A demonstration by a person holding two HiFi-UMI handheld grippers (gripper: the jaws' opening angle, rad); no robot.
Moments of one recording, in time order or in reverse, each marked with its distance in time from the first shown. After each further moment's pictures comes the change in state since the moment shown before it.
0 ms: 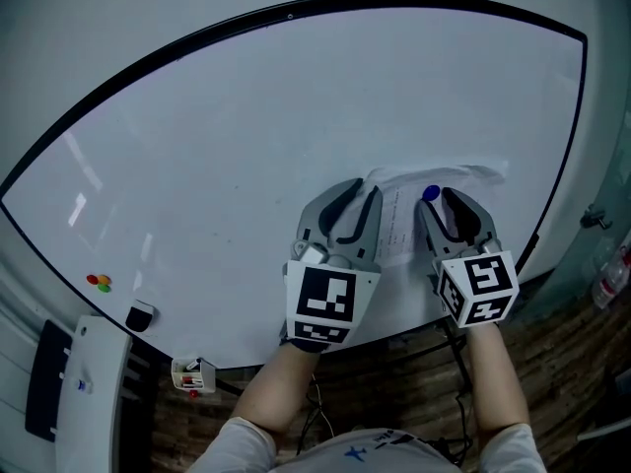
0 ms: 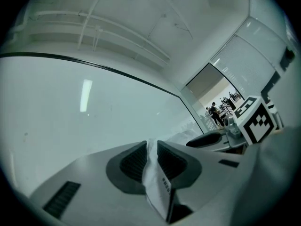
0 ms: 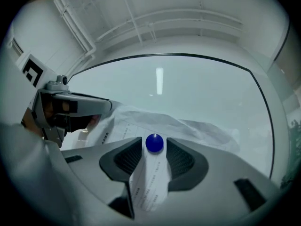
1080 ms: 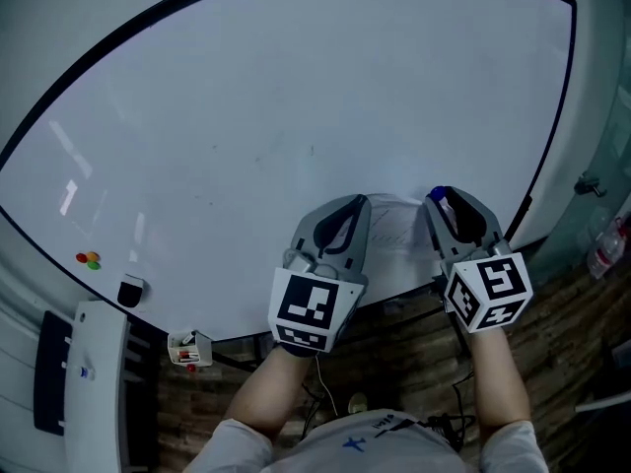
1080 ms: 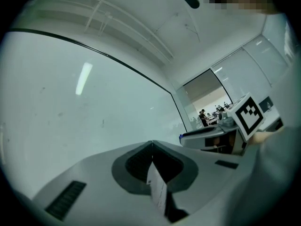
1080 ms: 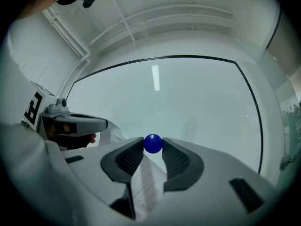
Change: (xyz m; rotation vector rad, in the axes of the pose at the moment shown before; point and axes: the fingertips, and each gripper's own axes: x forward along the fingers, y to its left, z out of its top) left arm -0.045 -0.052 -0.046 -0.155 0.078 -0.106; right arm -0.065 0.008 -0.026 0.106 0.051 0.013
